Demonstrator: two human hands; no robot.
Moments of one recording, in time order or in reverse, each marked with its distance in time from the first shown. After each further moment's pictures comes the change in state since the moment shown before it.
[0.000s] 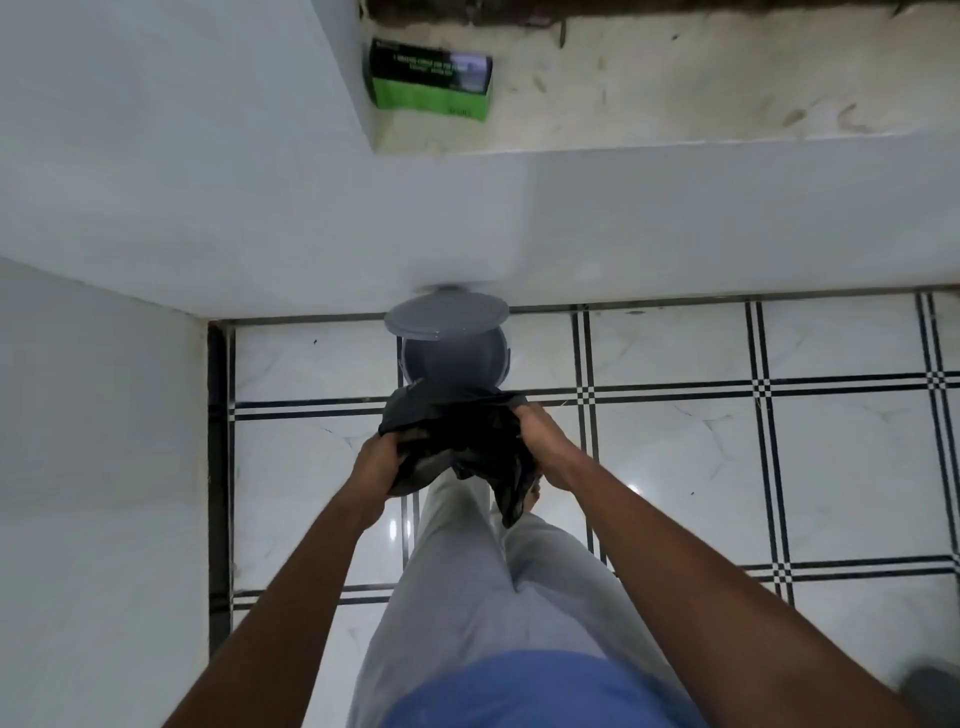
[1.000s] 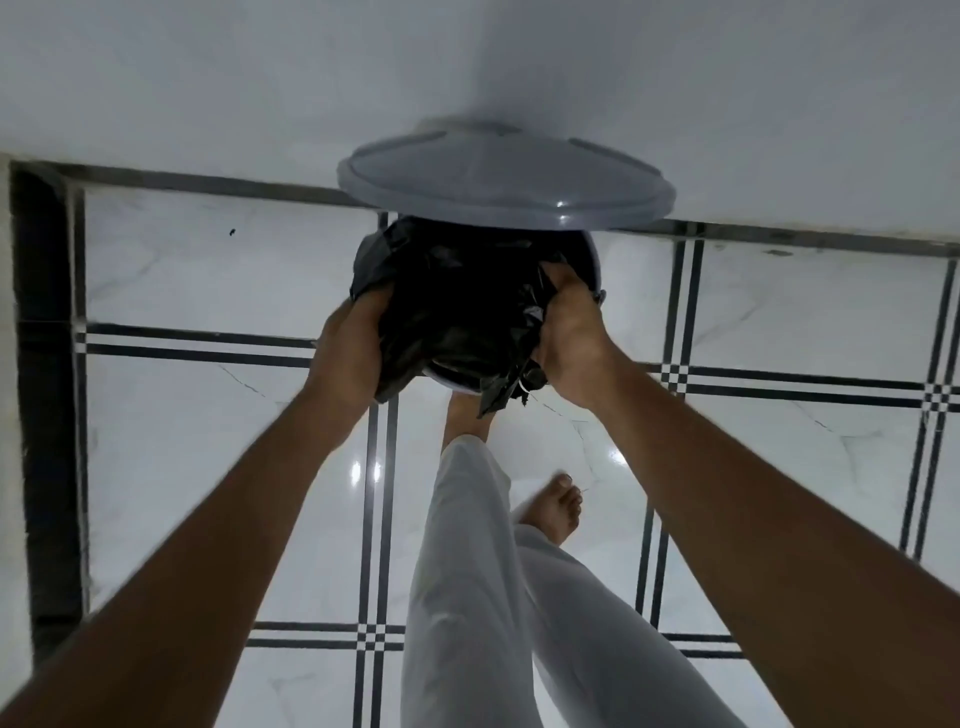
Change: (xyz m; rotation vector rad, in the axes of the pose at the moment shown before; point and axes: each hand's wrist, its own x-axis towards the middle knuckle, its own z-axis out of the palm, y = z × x) left_hand 0.385 -0.032 0.038 -0.193 0.045 0.163; right_hand 0.403 0.016 0.081 0.400 0.077 -0.088
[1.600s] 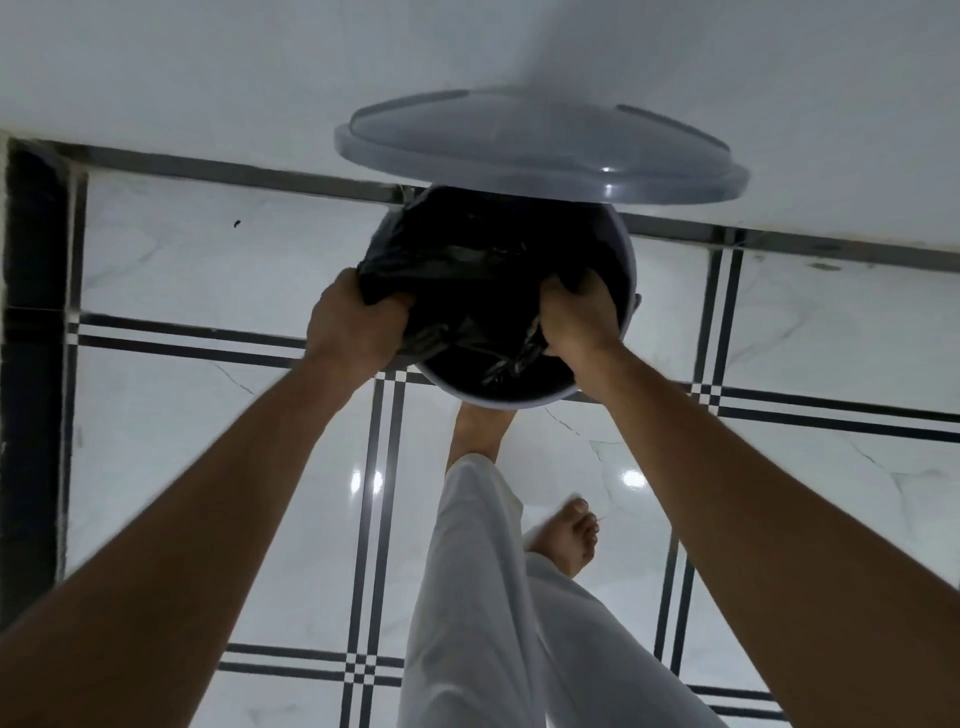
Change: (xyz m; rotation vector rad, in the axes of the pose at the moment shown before) left_hand 0.068 -0.020 -0.002 0.487 0.116 0.153; right_hand 0.040 0.009 0.002 -0.497 0.098 -0.287
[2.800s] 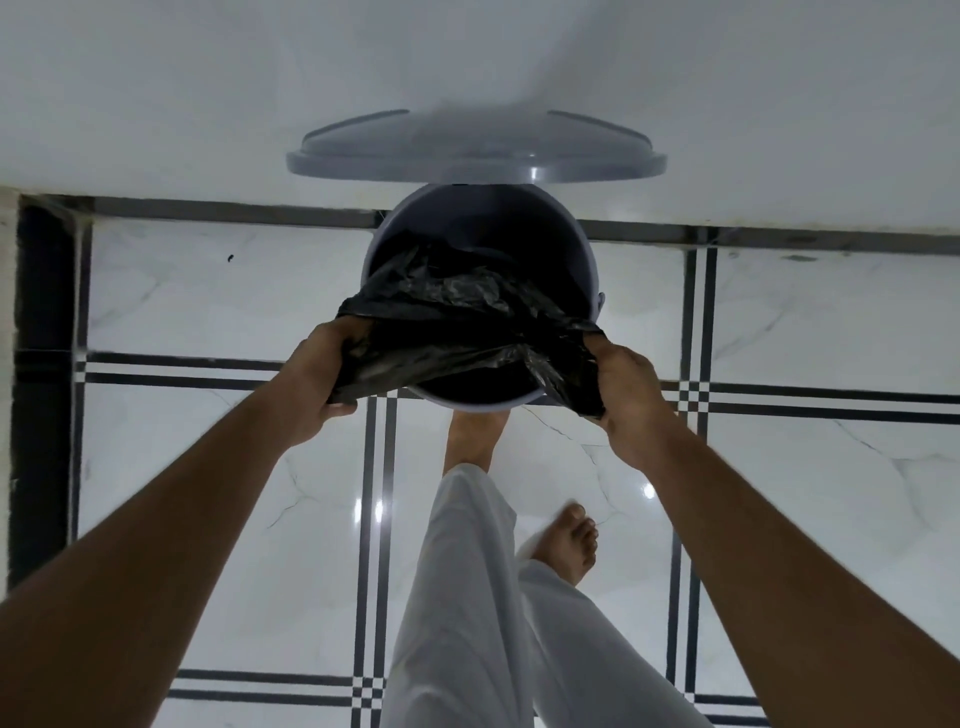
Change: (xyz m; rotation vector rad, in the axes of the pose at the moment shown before) left_hand -0.008 -0.022 0.002 -0.384 -0.189 -0.303; right_hand -0.012 0.087 -0.069 0.374 0.067 0.318
